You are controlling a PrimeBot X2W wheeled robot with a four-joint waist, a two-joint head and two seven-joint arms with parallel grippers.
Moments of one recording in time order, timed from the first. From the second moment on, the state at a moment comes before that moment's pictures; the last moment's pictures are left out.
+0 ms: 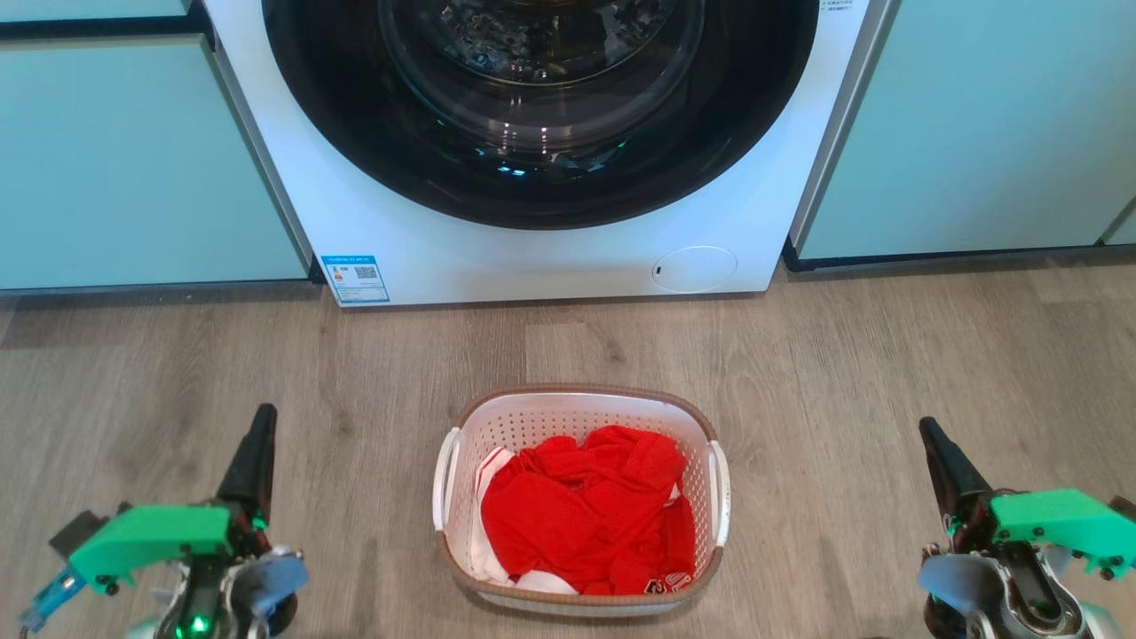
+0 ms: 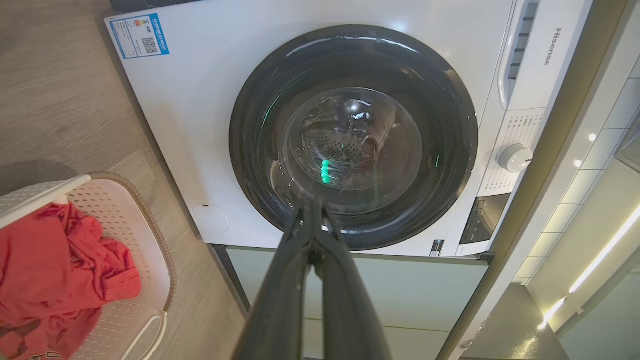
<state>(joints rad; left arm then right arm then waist) -0.04 0.06 0.03 0.27 -1.59 -0.12 0.06 -0.04 -0.05 -0.10 0.28 1.58 0.12 0.07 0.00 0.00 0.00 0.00</state>
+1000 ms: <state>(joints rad) -0.05 0.06 0.05 0.27 -1.64 -0.12 0.09 -0.06 -0.05 -0.11 0.28 1.63 0.12 0.09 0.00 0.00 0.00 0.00</state>
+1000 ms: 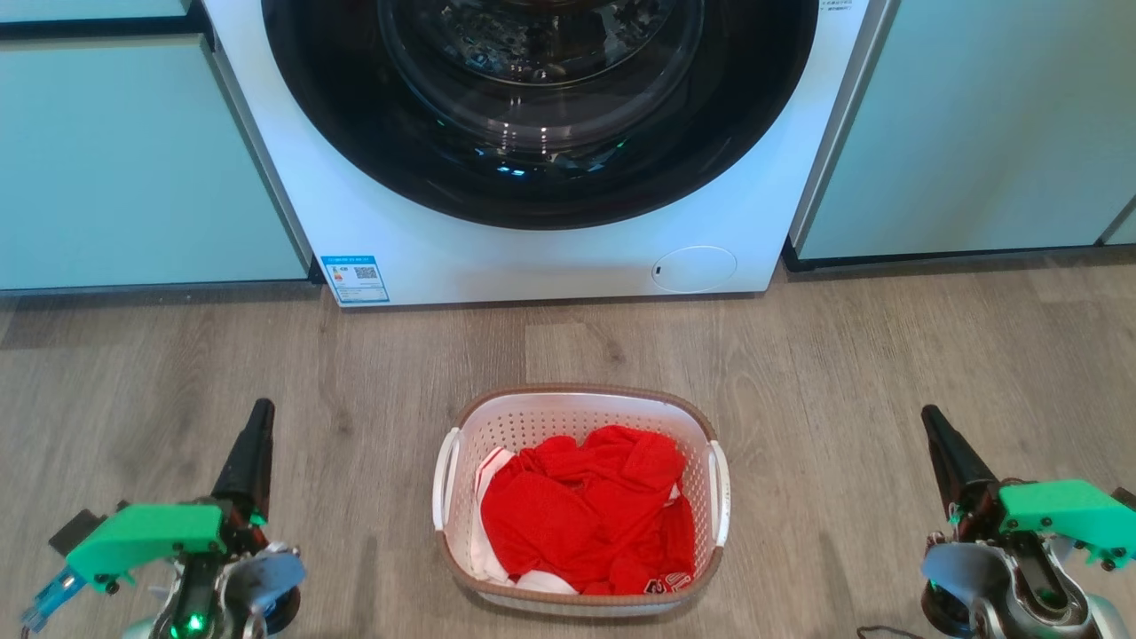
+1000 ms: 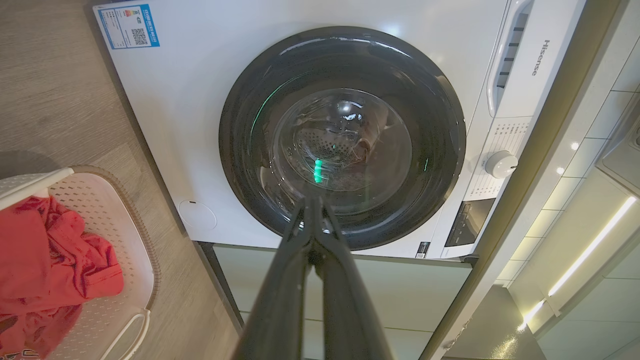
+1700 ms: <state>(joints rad) -0.05 0.06 0.05 0.27 -1.64 -0.12 0.09 -0.06 -0.05 -0.12 0.28 1.63 0.12 0.10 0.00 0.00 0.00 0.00</state>
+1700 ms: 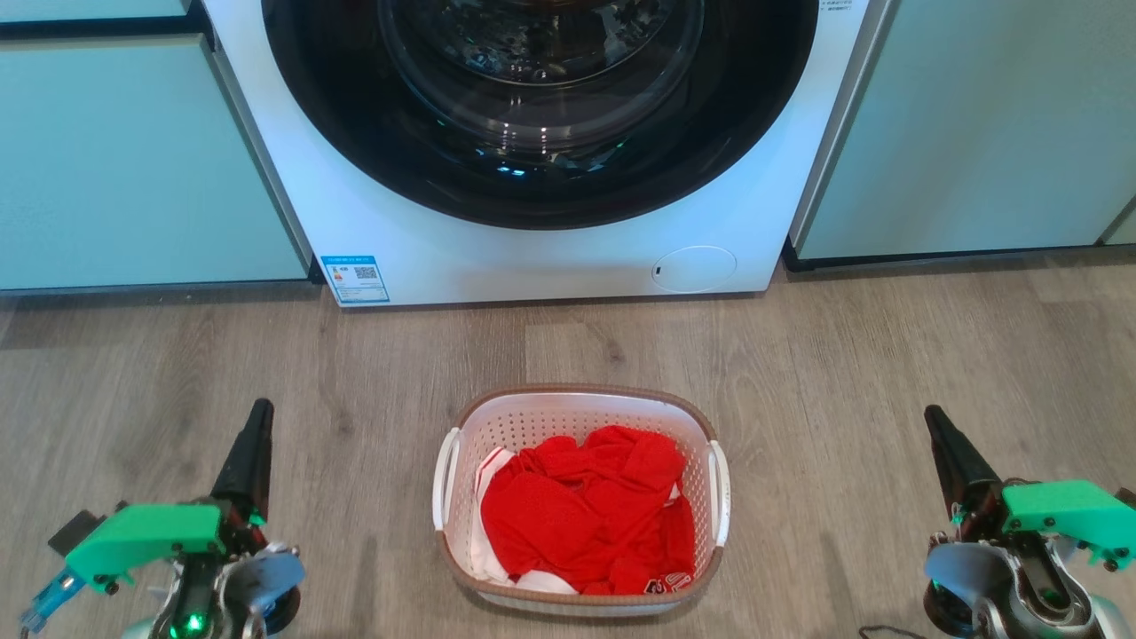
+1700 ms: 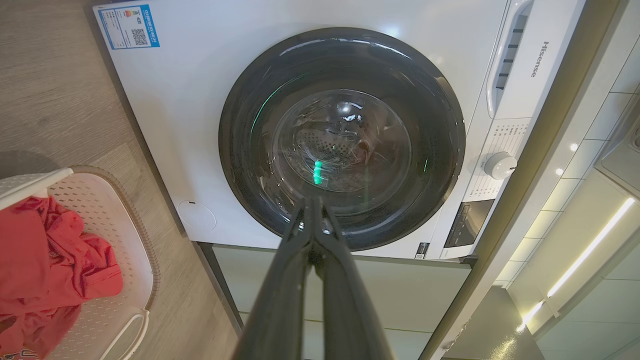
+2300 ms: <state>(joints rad) -0.05 0.06 0.06 0.27 -1.63 -0.12 0.10 -0.06 -0.05 -0.12 0.28 1.63 0.12 0.10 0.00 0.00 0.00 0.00</state>
